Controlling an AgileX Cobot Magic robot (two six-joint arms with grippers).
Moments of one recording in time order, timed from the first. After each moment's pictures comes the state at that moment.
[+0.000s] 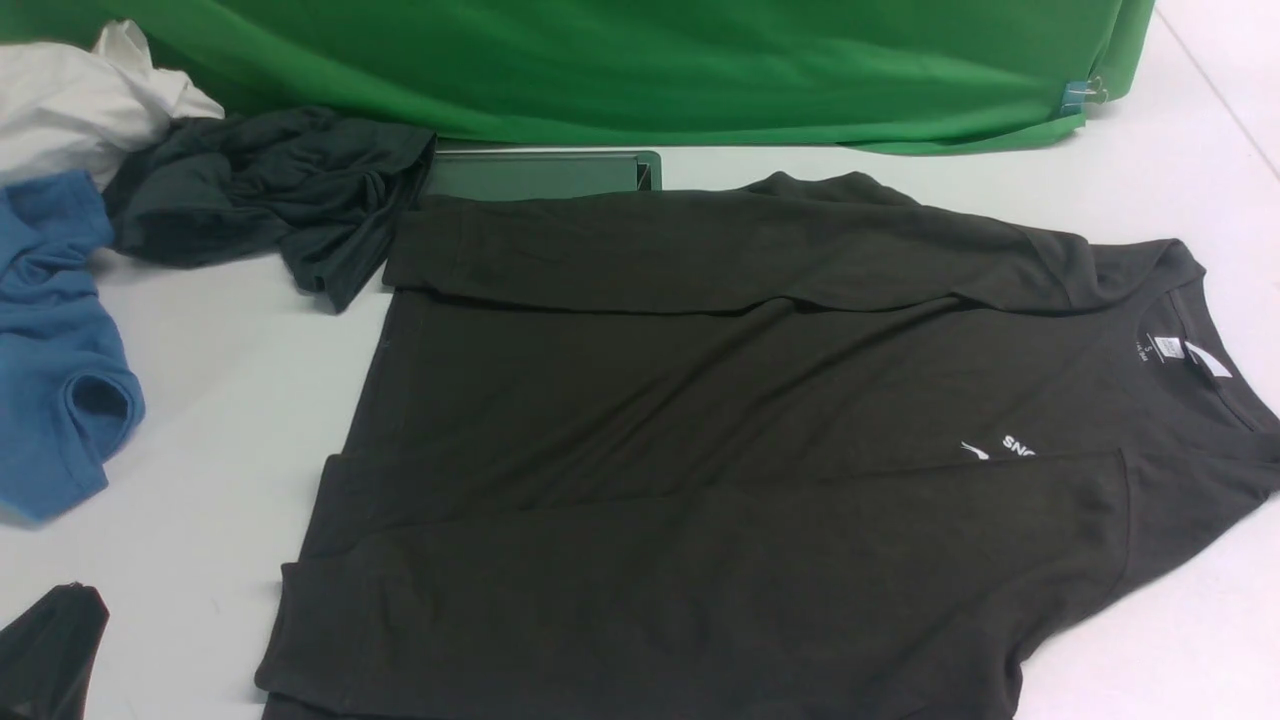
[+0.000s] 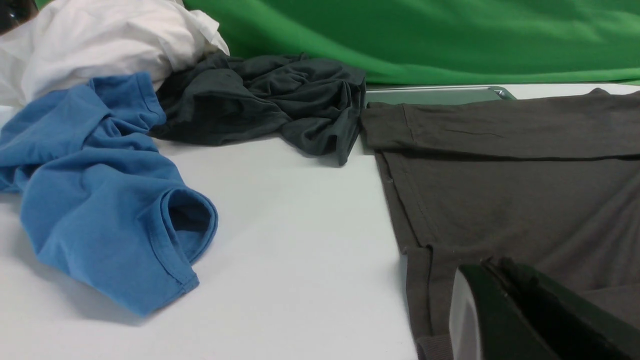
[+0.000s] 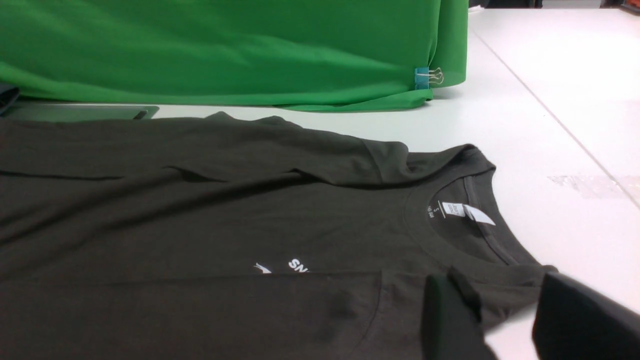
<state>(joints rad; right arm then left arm) 0.03 0.00 0.01 0.00 0.25 0.02 0.05 0.00 0.01 -0.25 0.25 0.28</state>
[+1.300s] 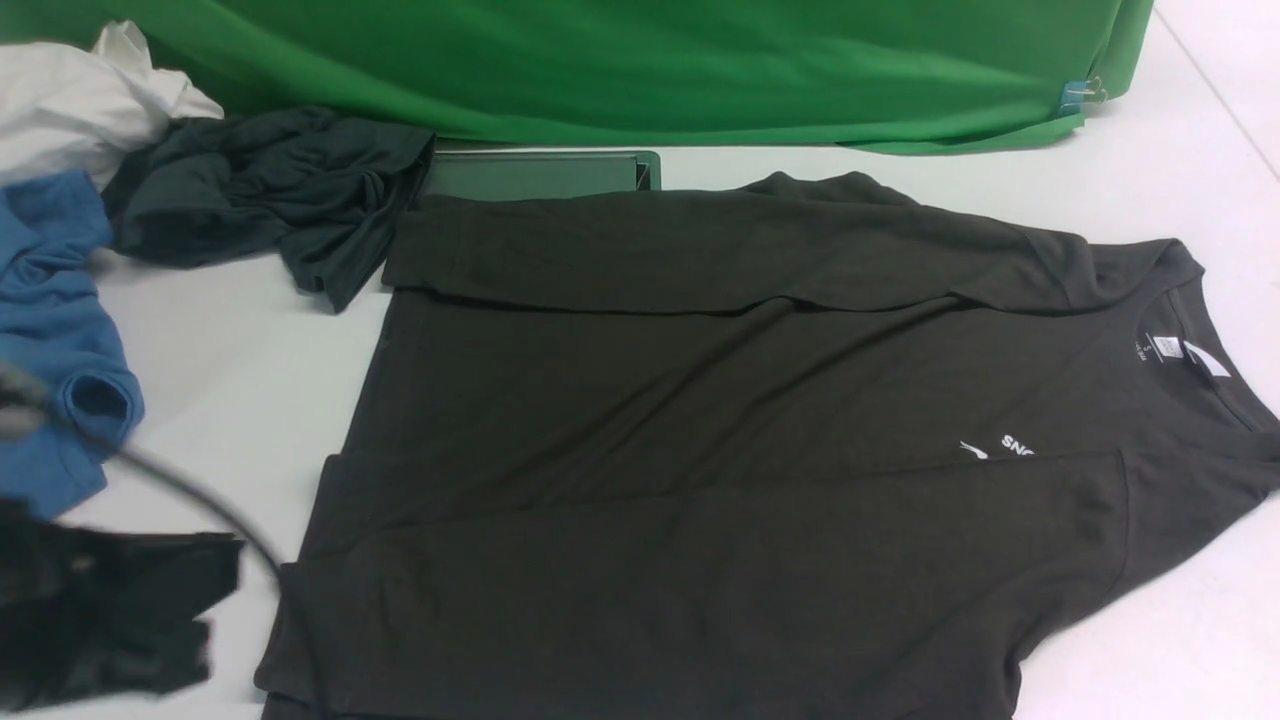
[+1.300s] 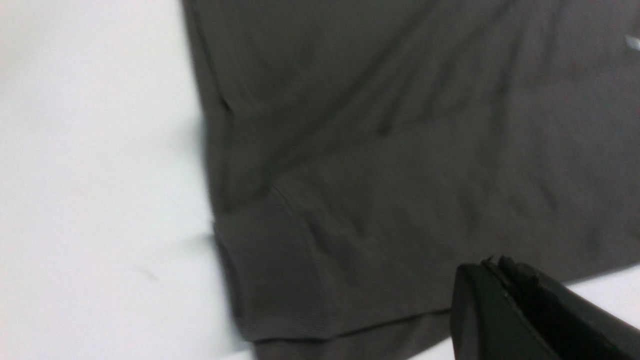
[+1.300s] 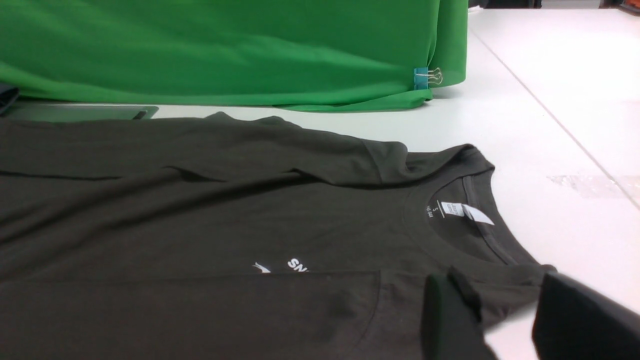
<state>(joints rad) 0.03 0.00 0.01 -0.01 0.25 0.02 0.05 0.72 -0.59 -0.52 0.88 0.46</state>
